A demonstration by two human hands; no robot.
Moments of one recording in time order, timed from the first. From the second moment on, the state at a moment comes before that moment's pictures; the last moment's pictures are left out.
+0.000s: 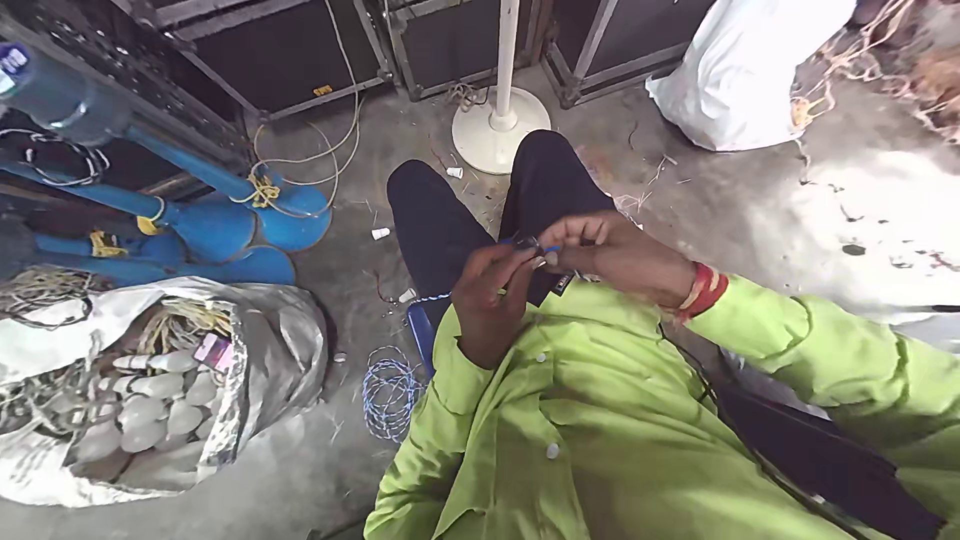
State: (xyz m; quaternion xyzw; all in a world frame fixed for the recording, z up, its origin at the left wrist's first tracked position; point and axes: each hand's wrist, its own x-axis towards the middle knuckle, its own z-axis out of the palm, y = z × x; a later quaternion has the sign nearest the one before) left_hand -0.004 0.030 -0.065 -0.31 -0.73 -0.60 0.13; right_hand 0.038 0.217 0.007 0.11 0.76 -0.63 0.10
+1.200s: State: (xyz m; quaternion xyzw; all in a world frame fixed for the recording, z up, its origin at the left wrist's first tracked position) left_hand -0.014 0.019 -0.061 -0.41 -0.73 -0.54 -0.06; right_hand 0.026 0.214 -0.015 0.32 0.61 -0.71 0.15
